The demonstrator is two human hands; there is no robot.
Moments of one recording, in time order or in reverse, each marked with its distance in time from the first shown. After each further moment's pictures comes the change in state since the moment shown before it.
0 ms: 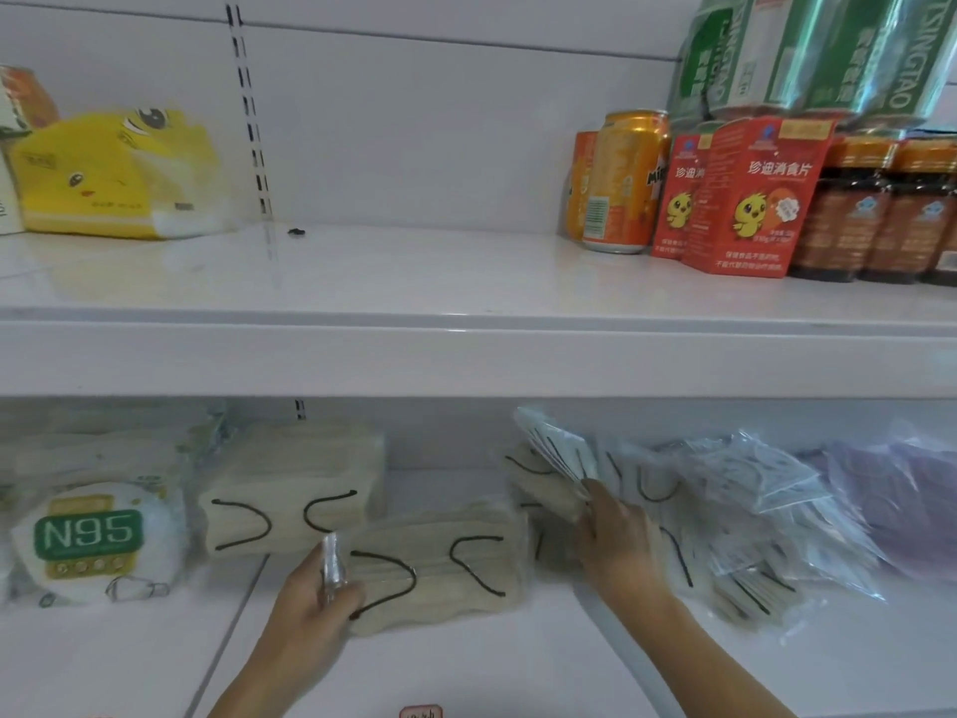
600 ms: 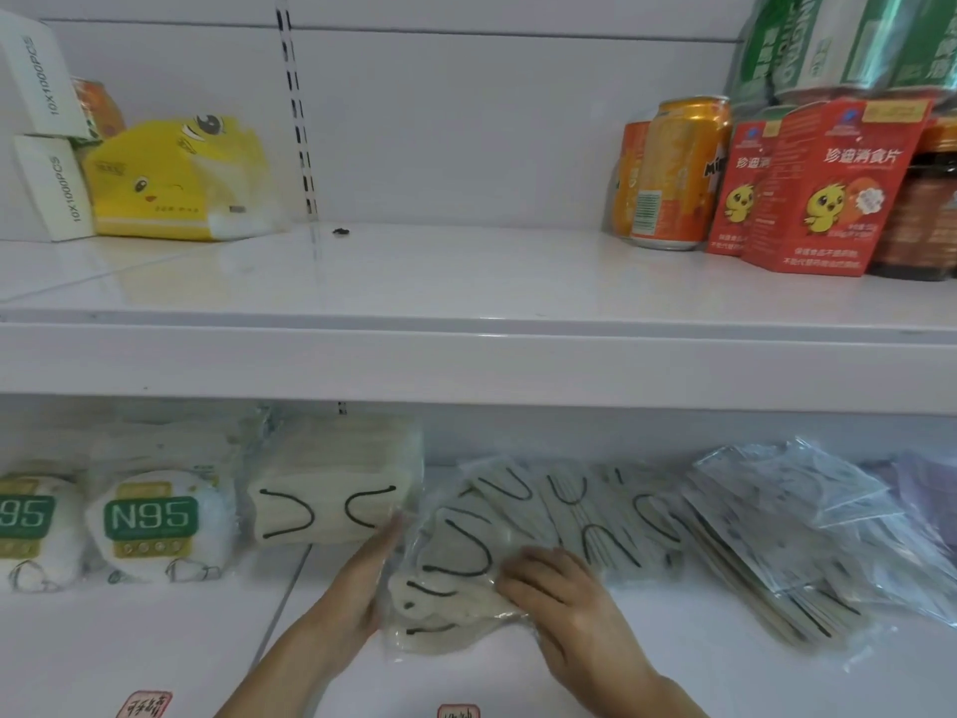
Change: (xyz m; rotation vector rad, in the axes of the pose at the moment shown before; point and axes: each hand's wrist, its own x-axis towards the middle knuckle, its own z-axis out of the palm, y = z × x) left_hand 0.017 0.016 0.003 -0.440 -0.227 -0.369; right_hand -0.058 -0.013 0.064 0.193 -0.024 -0.791
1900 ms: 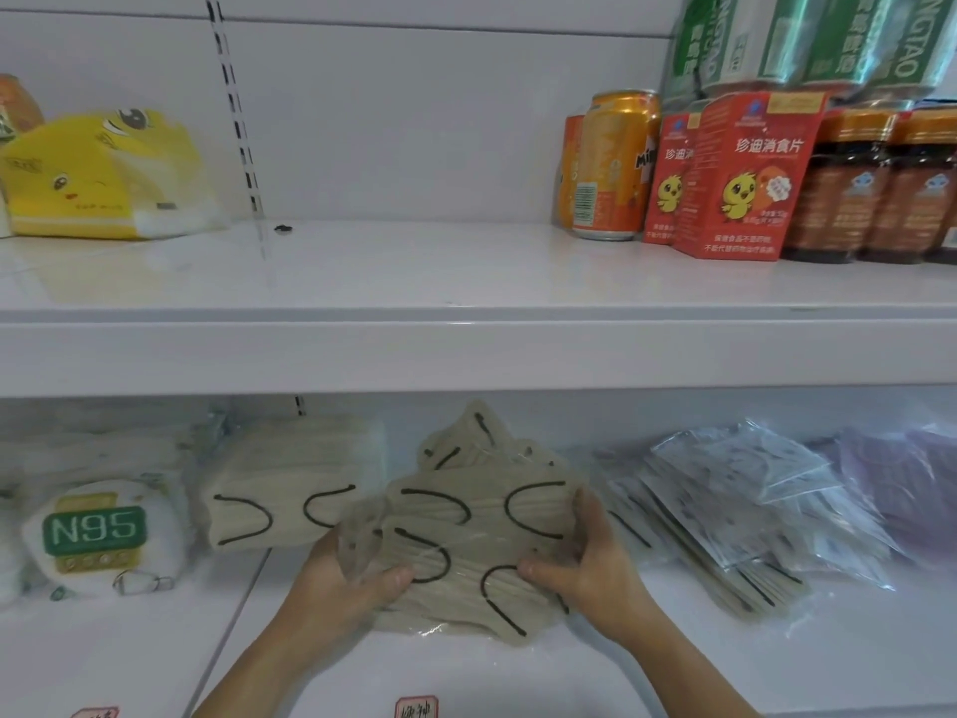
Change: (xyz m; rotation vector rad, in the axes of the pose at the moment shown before) left_hand 0.001 -0.019 0.009 0.282 -0.030 0.454; right_hand 0.016 0.008 -0.067 0.833 0.084 0.807
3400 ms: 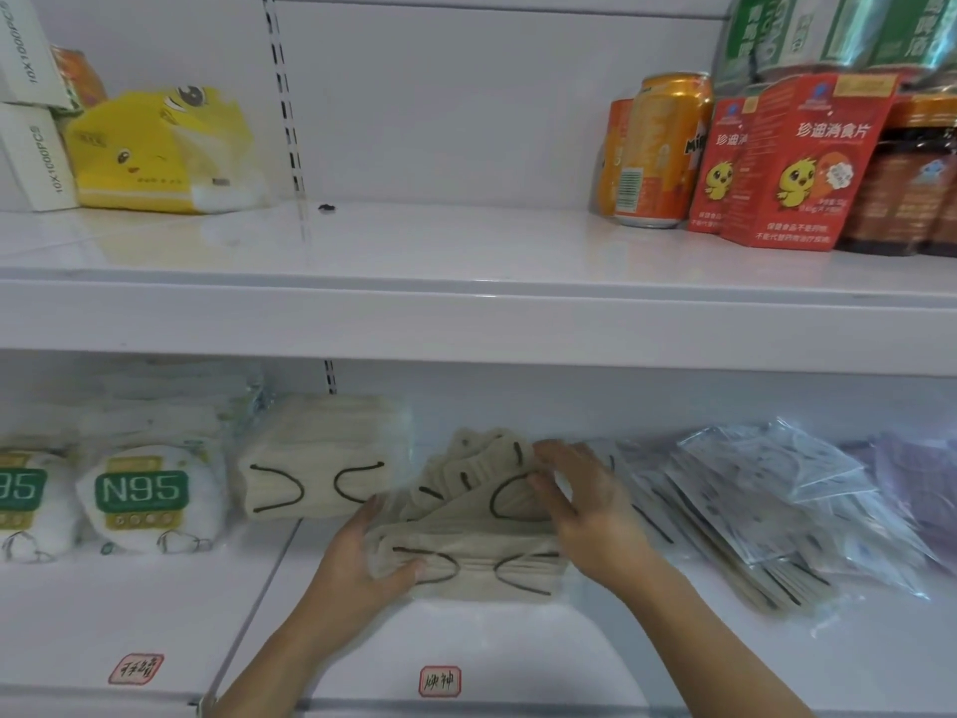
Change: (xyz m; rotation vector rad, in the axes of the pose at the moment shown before) left_hand -0.010 -0.010 -0.015 0.263 0.082 0.048; right_hand 0.023 -0.051 0.024 -0.530 0.055 -0.342
